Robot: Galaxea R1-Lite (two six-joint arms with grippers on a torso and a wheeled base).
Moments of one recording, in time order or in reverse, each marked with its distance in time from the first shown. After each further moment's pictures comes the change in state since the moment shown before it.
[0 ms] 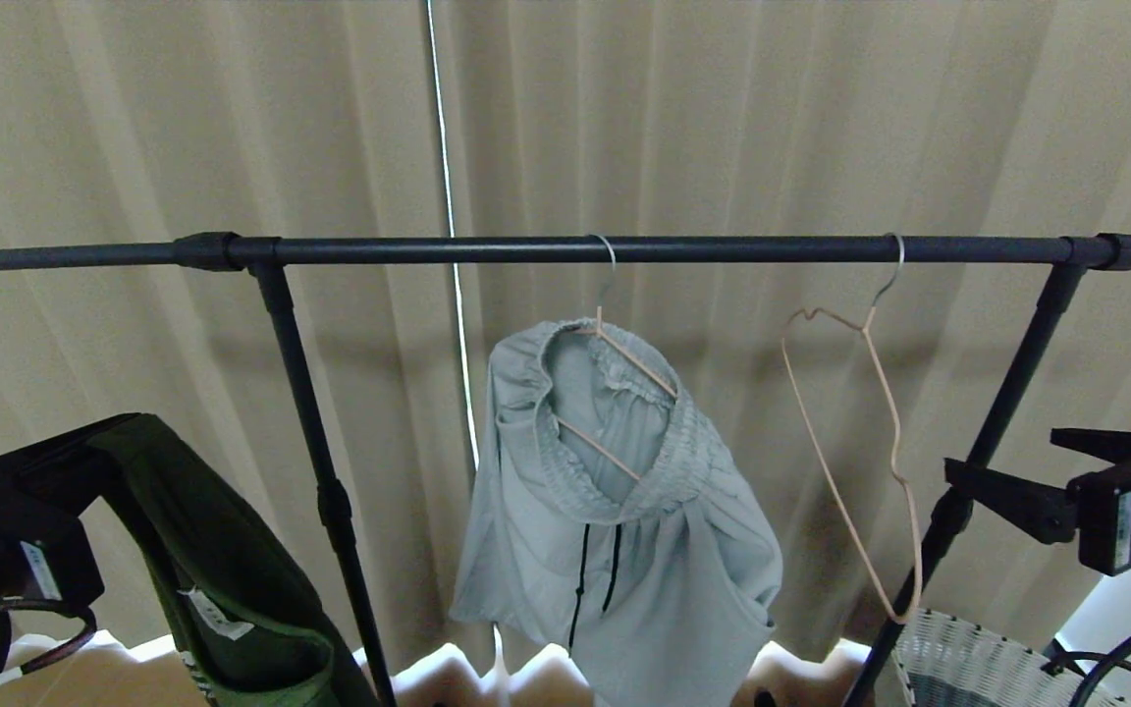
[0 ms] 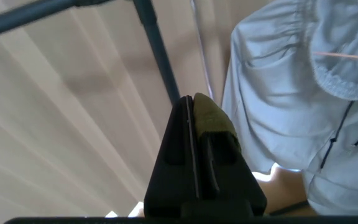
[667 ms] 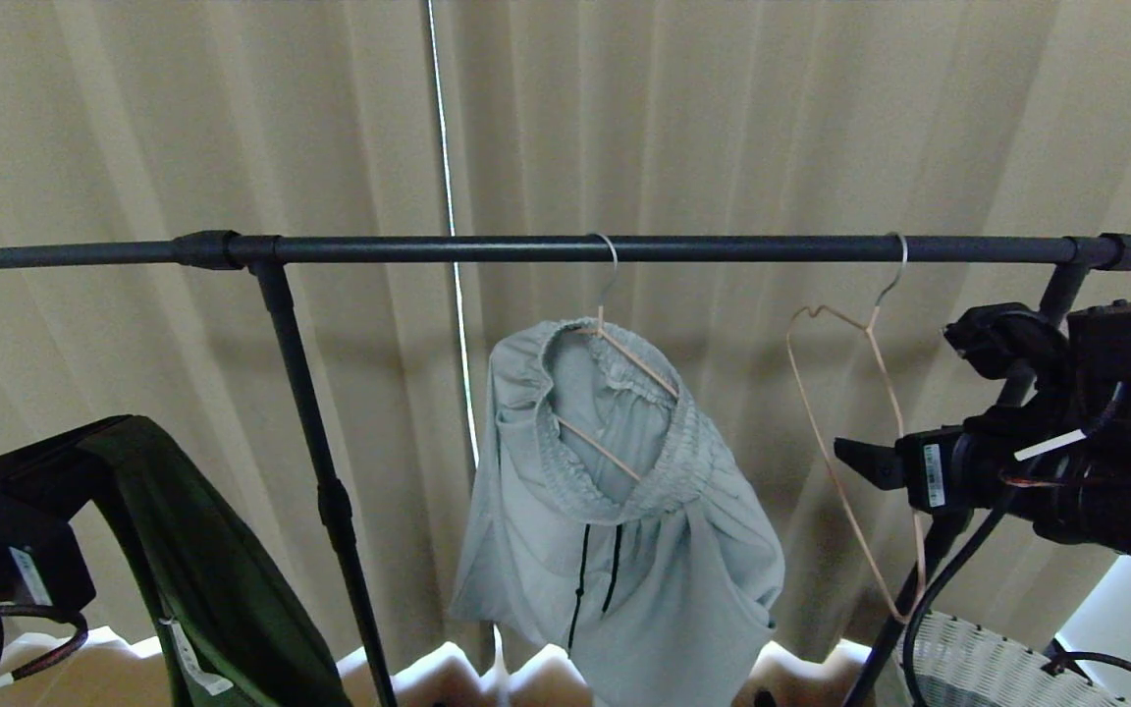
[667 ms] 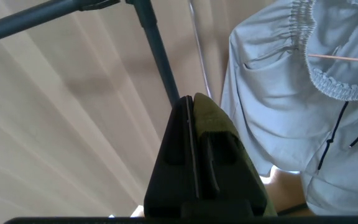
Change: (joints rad) left arm -0.001 -0.019 0.007 0.001 0.000 0.001; right arm 0.124 0.315 -0.112 -0.075 -0.232 0.140
